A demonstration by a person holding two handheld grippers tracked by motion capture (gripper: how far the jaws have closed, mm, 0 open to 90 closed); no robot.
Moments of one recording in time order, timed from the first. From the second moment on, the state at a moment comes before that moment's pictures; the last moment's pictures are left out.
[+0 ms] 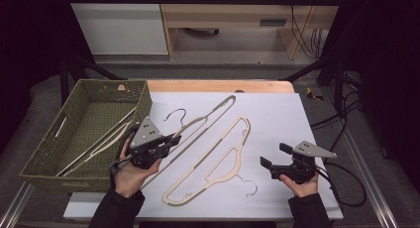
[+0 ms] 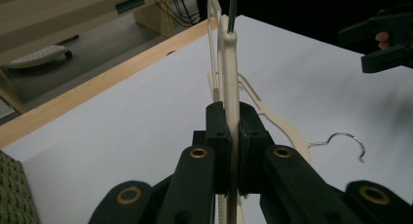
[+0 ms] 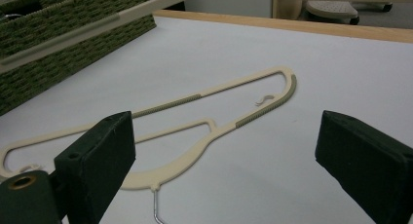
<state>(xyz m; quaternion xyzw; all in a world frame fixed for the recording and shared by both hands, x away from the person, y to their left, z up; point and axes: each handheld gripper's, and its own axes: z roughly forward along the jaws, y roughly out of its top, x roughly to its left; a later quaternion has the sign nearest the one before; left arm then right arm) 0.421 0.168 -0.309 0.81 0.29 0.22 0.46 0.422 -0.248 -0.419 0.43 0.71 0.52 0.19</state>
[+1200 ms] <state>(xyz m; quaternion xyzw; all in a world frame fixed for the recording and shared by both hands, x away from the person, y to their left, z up) 0.467 0.279 -0.233 0.80 0.27 0.25 0.47 0.422 -0.250 -0.419 0.42 0.72 0.51 0.20</state>
